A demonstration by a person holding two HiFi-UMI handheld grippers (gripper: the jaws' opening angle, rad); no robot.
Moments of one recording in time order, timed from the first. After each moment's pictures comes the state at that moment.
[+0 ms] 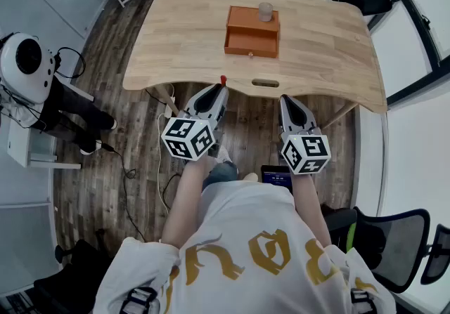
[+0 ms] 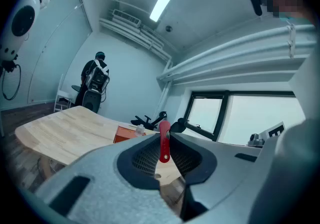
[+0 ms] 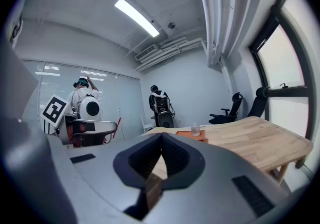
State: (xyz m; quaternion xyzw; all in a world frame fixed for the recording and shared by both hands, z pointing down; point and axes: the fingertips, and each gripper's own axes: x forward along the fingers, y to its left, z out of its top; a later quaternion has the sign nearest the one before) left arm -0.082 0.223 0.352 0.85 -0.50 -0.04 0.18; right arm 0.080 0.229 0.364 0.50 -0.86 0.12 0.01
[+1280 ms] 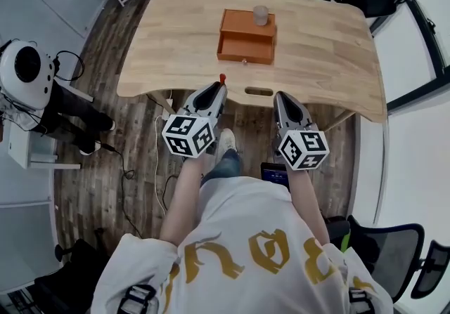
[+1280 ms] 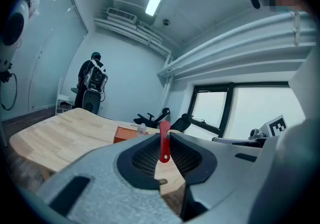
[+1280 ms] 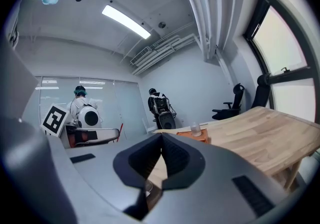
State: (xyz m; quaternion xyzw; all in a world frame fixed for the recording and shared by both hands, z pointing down) left arm -0.052 0.164 0.364 0.84 -0.51 0.00 0.17; right arm 0.103 0.165 0.375 0.48 -0.86 0.16 -0.03
